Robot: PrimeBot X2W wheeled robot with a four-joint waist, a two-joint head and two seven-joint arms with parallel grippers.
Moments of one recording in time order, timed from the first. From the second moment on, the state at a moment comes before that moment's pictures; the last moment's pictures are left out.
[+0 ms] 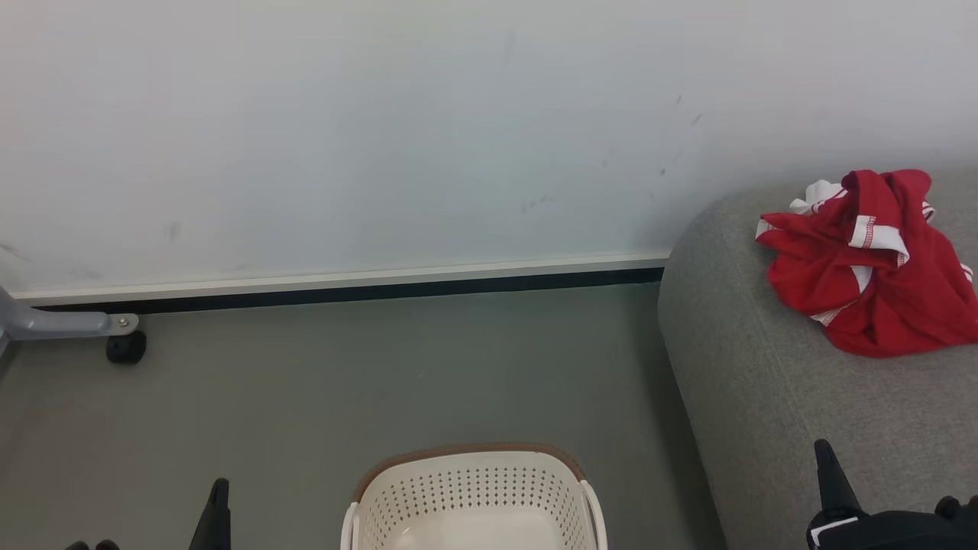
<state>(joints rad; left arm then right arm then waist) 0.05 0.12 -0.01 0.24 -1.09 -0.02 -0.03 -0.01 -0.11 0.04 0.24 1.07 0.02 -0.03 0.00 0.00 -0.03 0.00</state>
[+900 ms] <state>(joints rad) -0.02 0.07 0.05 0.27 -1.38 -0.08 0.05 -0.05 -0.07 -0.06 0.27 1.37 0.07 0.05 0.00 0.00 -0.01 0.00</state>
